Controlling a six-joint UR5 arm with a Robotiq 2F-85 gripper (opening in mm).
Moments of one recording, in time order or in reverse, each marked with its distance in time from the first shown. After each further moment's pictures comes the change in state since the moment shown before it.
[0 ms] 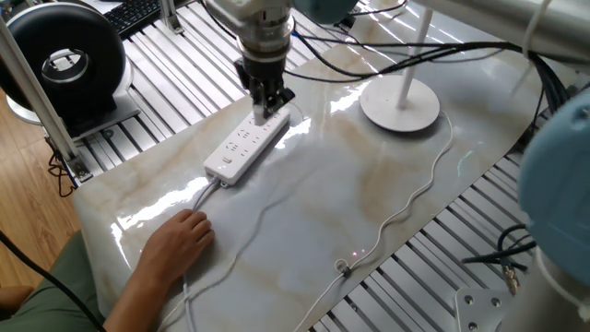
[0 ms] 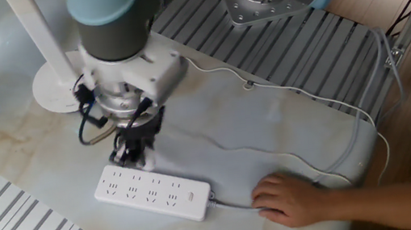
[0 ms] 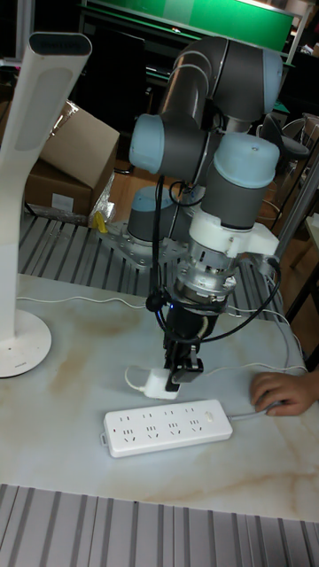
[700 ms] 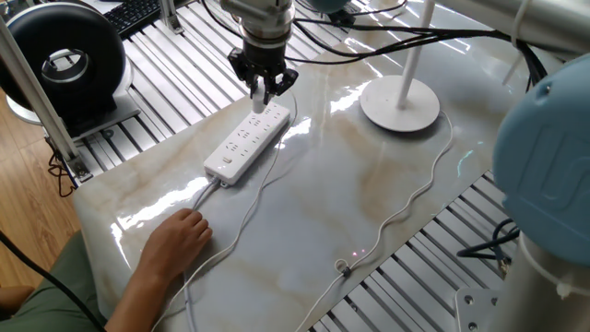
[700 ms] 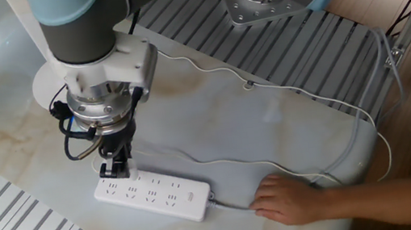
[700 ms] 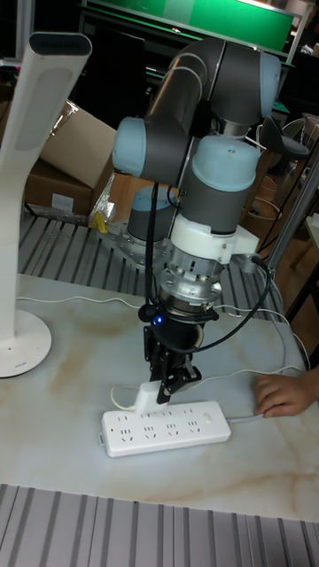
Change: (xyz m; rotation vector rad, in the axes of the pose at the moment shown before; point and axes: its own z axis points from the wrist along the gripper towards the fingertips) arm 0.020 -0.013 0.009 0.023 -0.016 -0.254
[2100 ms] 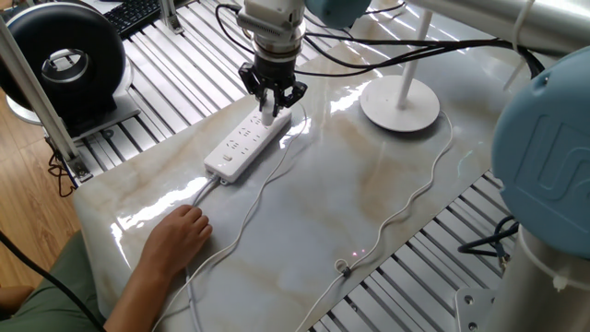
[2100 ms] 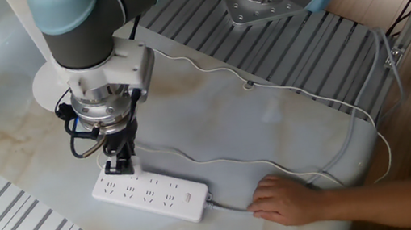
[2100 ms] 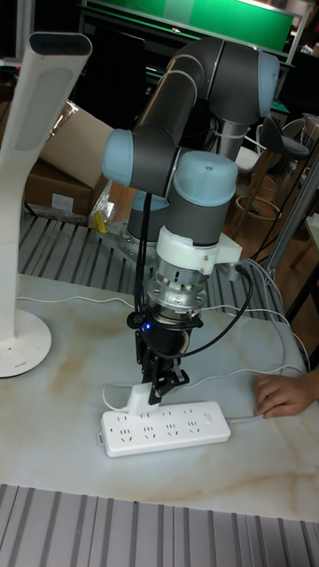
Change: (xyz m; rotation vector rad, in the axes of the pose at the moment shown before) arm -0.003 0.022 0.023 -0.017 -0.034 0.013
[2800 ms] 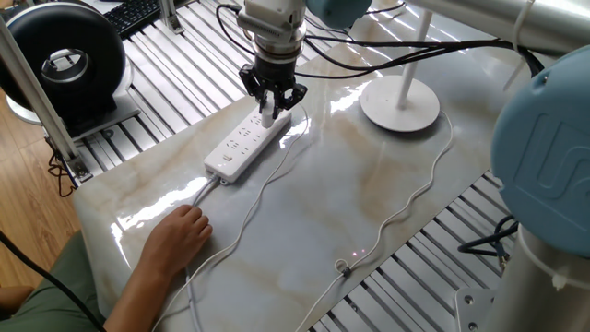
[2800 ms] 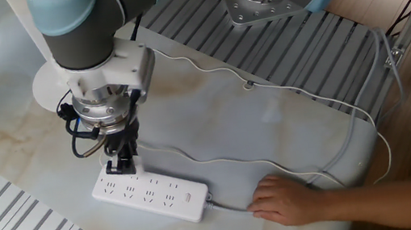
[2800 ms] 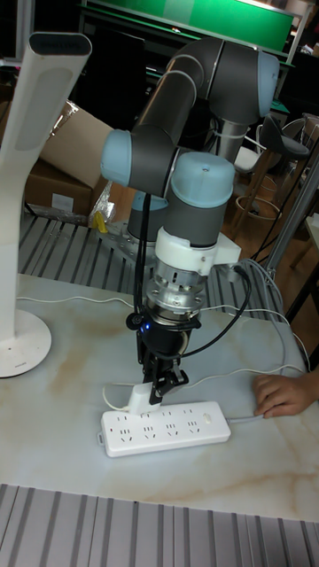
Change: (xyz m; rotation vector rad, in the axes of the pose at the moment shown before) arm -0.002 0.001 0.001 0.000 -0.017 0.034
